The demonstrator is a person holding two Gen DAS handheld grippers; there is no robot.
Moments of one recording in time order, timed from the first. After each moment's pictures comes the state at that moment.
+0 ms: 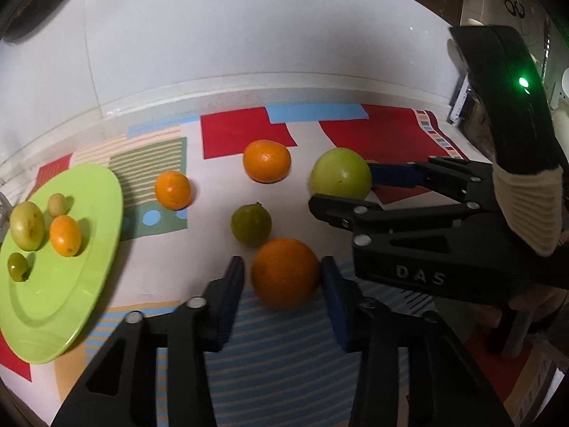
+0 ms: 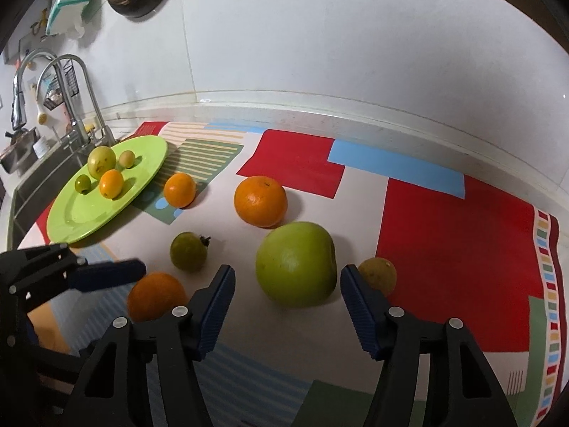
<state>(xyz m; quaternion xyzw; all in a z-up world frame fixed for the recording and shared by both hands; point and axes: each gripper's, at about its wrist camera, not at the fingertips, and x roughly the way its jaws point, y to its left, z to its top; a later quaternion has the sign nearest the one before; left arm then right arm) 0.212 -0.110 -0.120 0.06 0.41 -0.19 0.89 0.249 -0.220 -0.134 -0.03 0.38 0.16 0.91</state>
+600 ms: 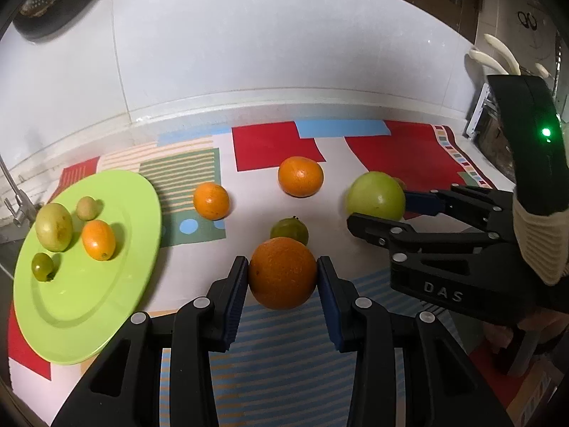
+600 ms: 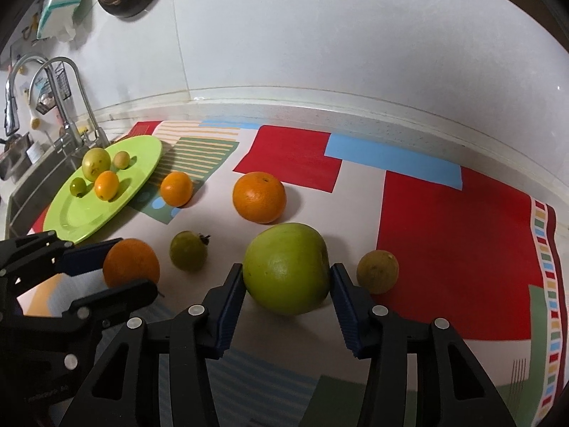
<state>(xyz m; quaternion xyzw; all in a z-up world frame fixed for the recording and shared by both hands) 0.210 -0.091 -0.104 0.06 0.39 -0.15 0.91 0.245 -0.217 -0.131 -0.03 0.39 0.15 0.91</state>
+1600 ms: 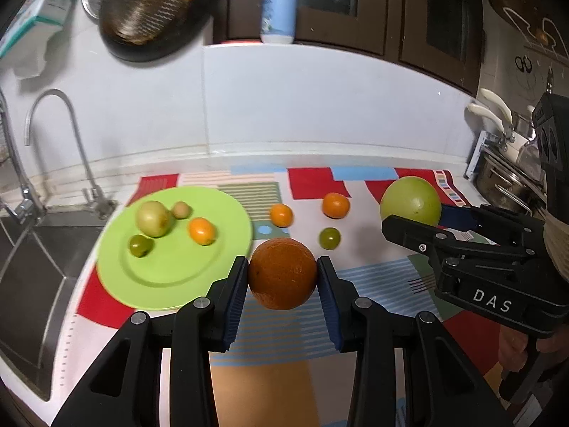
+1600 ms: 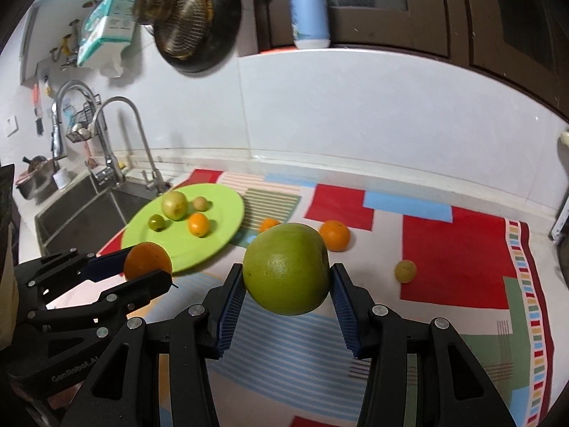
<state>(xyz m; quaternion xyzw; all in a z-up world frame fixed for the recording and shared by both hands) 0.121 -0.021 -0.037 0.03 0.32 -0.10 0.94 0.147 -0.169 -0.052 -0.01 0.30 0.16 0.94</state>
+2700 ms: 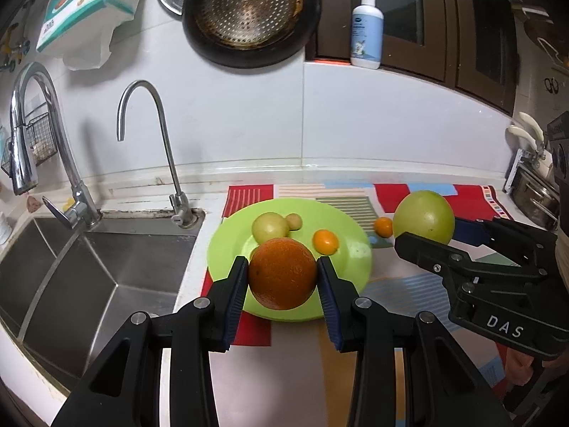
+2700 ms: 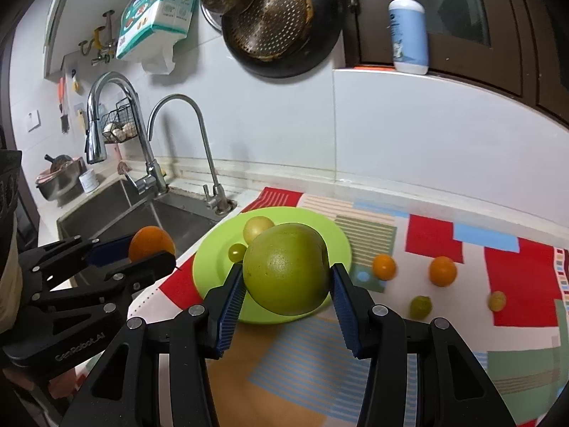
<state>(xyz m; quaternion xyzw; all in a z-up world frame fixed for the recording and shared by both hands) 0.130 0.109 -0.018 0.04 0.30 -0.04 0.95 0.149 -0.038 -0.038 -0.01 0.28 0.21 0.94</state>
